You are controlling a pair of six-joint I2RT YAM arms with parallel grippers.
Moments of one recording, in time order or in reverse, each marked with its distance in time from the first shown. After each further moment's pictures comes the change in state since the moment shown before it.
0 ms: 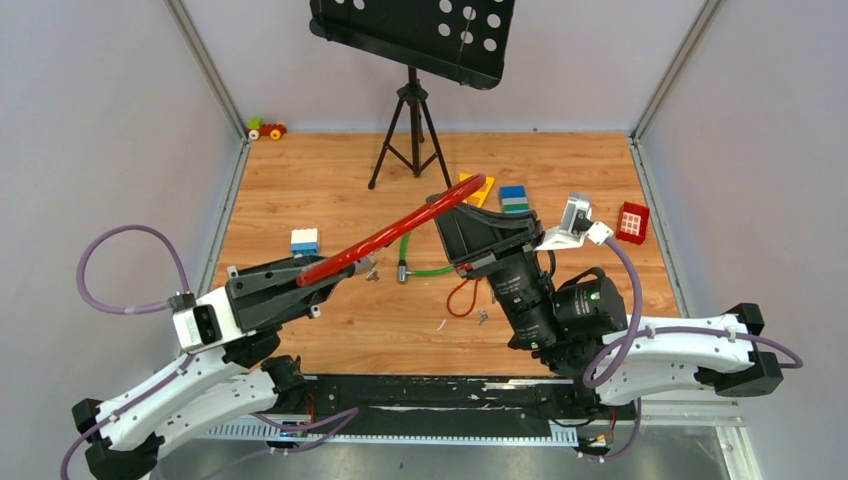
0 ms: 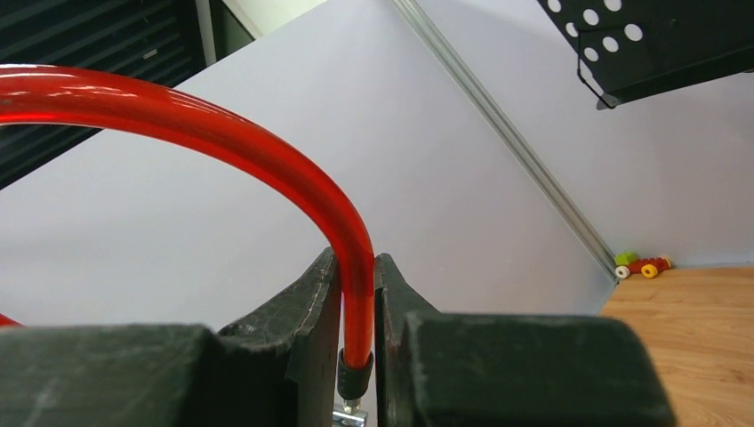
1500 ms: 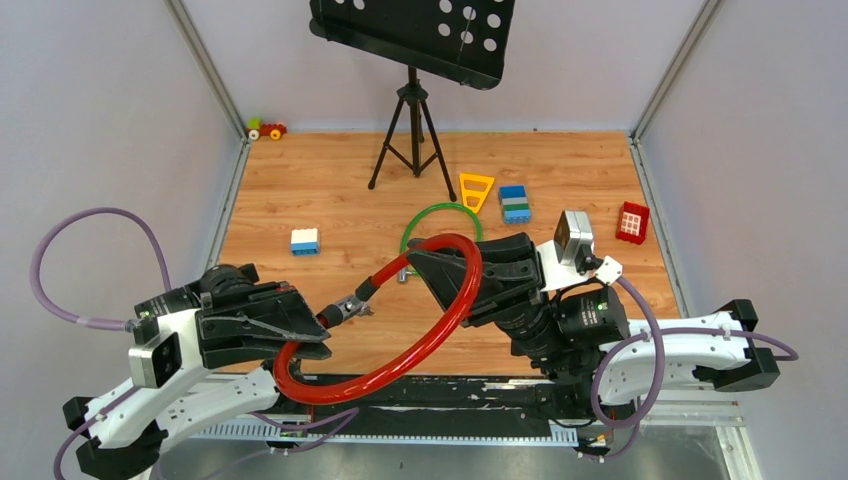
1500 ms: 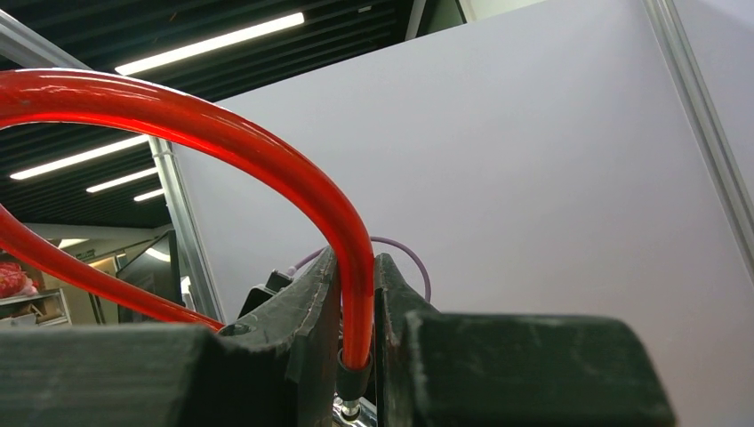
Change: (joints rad) left arm 0.003 0.080 0.243 0.034 0.528 -0.220; right arm 0.077 0.015 -0.007 0.123 -0.461 -0.096
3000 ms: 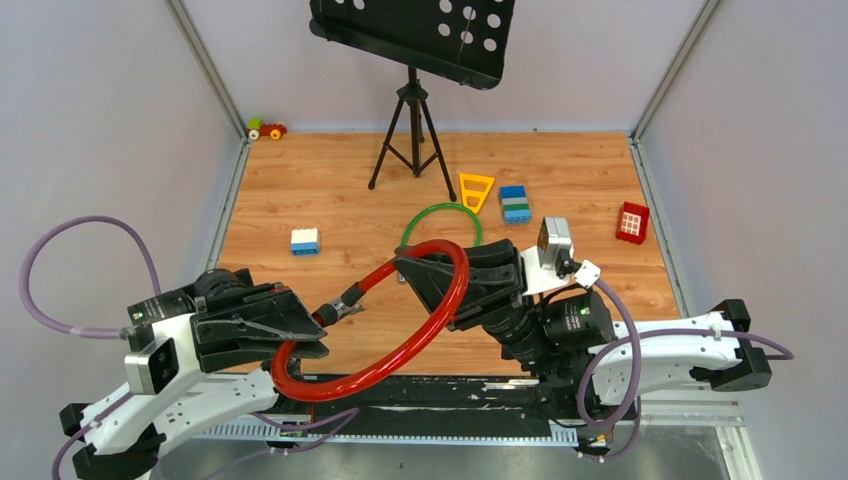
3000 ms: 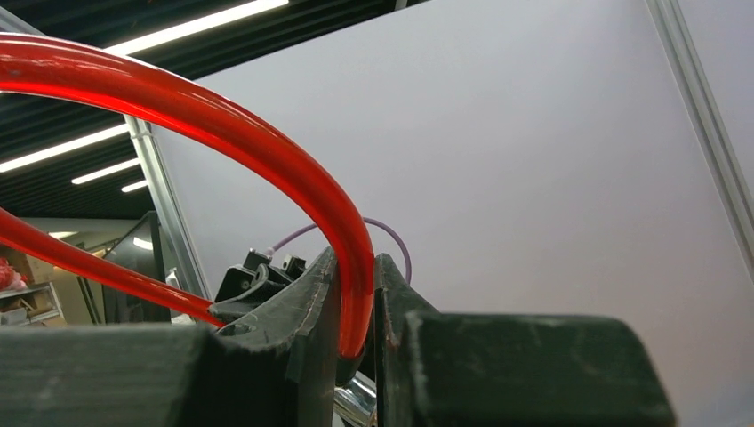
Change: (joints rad) left arm 0.000 -0.037 -0.001 -0.088 -0.013 0.076; right arm 0.000 0.024 -0.038 0.030 0.024 0.015
